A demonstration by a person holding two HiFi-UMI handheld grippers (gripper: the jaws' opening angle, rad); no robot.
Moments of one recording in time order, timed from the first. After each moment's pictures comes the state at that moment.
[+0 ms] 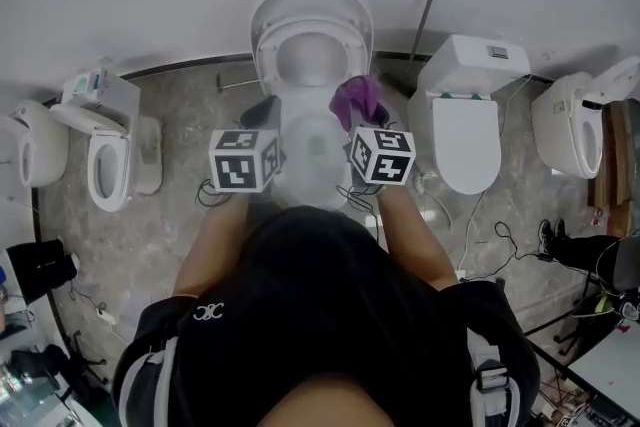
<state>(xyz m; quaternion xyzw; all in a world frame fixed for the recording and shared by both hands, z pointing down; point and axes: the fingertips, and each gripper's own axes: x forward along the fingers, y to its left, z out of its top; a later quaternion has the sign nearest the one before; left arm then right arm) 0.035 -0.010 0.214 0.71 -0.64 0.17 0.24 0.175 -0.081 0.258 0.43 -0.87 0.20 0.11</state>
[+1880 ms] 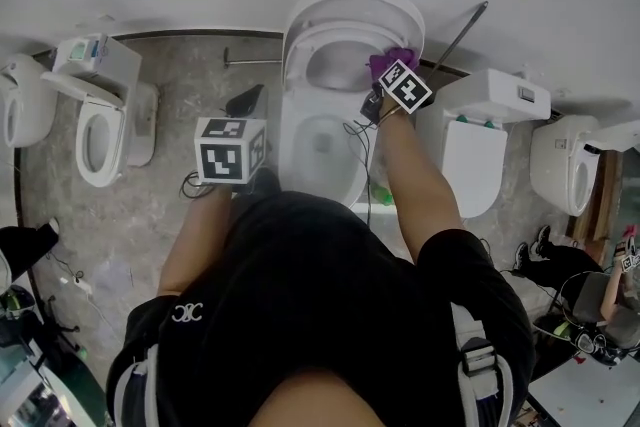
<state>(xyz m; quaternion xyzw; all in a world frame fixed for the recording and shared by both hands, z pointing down) -0.120 -0.055 0.249 0.66 -0.67 0.18 0.29 0.113 -0.305 0.405 0.59 -0.72 0.33 0.11</state>
